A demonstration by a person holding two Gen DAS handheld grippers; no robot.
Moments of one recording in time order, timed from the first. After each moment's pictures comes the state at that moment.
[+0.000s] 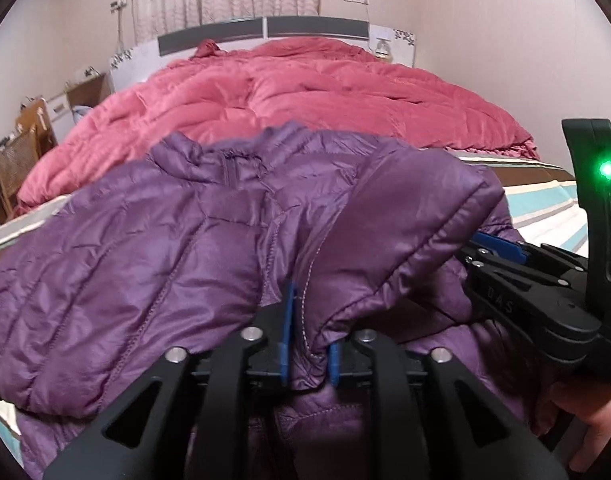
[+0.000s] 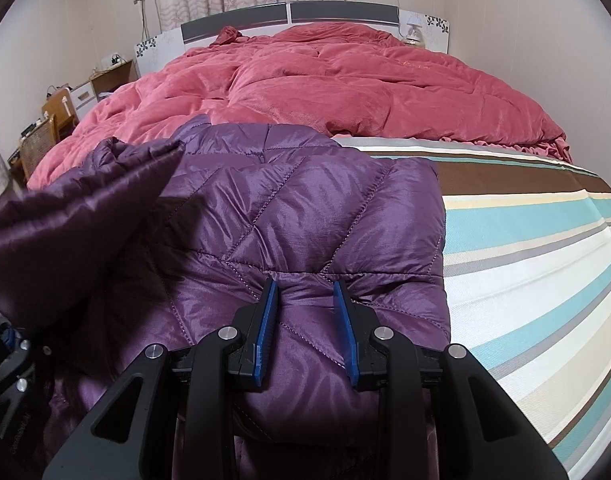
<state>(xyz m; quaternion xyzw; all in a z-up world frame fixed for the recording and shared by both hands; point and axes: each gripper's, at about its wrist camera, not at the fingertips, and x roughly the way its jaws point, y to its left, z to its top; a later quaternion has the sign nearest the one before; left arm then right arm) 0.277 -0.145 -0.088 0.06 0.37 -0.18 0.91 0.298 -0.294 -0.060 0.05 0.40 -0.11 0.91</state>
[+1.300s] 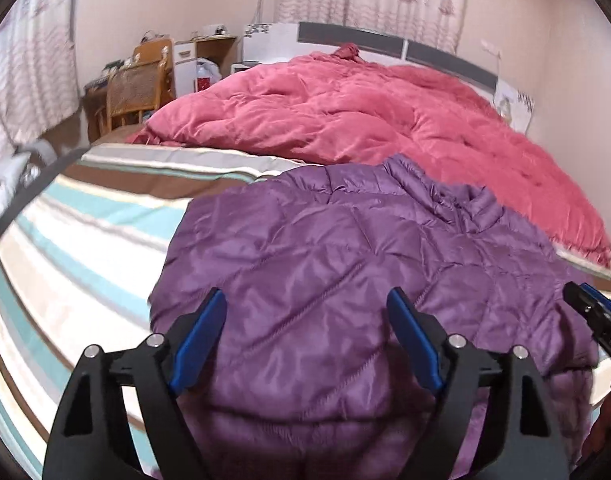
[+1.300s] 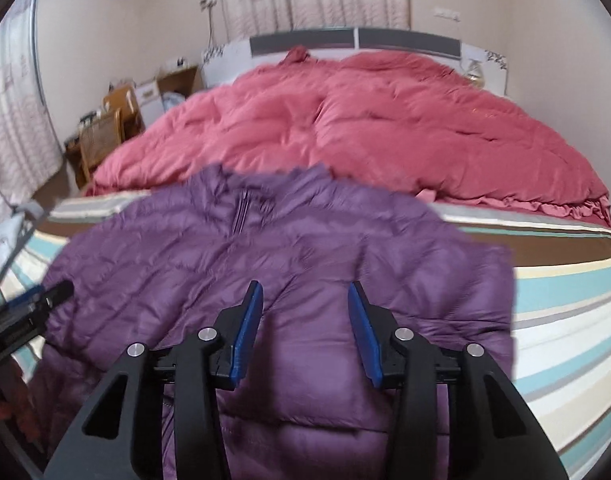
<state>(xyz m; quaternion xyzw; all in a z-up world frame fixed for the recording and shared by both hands) 0.310 0.020 -0.054 -0.04 0.38 0.03 0.92 0.322 -0.206 -0.015 0.02 0.38 -0.01 0.93</state>
